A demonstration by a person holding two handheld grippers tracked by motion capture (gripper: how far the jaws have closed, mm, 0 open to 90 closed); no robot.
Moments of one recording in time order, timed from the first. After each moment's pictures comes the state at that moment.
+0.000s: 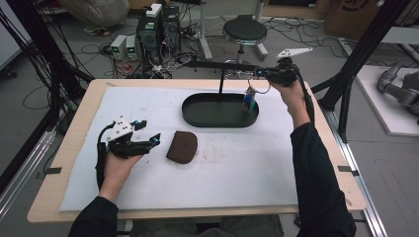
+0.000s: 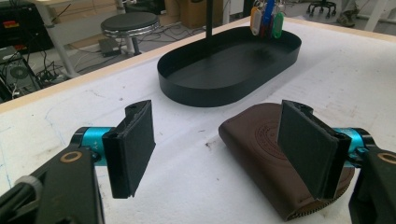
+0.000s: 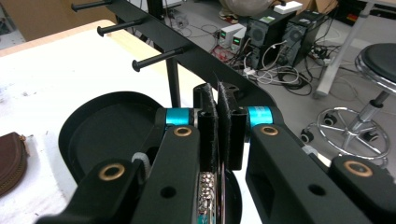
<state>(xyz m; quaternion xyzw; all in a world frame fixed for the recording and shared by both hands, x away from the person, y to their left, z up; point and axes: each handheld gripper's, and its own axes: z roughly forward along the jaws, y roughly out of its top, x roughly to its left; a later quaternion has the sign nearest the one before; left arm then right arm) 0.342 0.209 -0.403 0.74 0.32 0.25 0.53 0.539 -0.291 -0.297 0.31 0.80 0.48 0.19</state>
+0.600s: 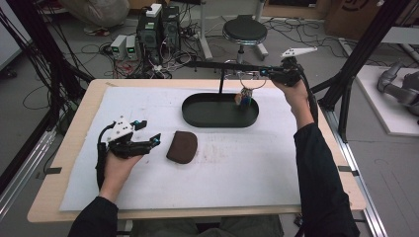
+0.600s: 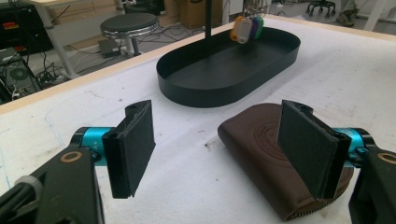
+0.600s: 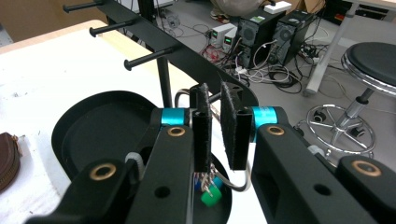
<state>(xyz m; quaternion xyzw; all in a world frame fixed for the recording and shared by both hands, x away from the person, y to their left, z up) 0.342 0.208 -0.403 0.74 0.32 0.26 0.53 0.533 -0.299 -0.291 0.32 0.79 0.47 0.21</state>
